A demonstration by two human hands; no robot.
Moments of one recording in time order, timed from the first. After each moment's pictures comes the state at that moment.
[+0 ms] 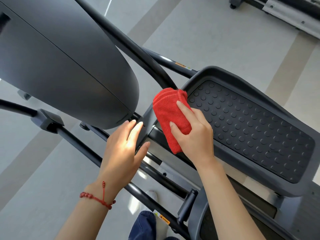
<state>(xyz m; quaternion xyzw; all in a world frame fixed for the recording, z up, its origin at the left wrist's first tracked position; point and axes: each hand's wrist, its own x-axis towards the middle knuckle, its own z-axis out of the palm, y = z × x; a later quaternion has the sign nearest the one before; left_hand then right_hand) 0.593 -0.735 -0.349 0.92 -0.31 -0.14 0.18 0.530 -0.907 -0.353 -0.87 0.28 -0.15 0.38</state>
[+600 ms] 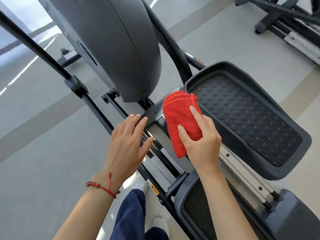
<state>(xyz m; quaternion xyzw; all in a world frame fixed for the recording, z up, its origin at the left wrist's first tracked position) 0.473 -0.679 -0.315 0.95 -0.26 -0.05 0.16 0.423 -0.856 -0.318 -0.87 0.21 -0.20 0.41</state>
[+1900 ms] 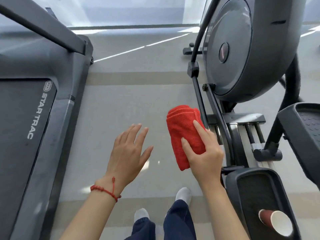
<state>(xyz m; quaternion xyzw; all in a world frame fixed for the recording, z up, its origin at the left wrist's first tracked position) 0.127 -0.373 -0.215 0.99 0.07 0.01 0.12 0.185 -0.555 -0.208 -0.87 -0.10 -0.08 0.48</state>
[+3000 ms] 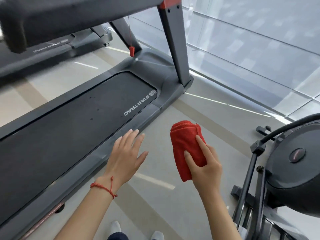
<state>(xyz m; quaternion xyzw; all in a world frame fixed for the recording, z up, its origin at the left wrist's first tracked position) -0.097 -0.294 -0.048 0.91 0.40 0.09 0.10 0.077 -0.426 -0.034 -0.76 -0.37 0.11 0.53</state>
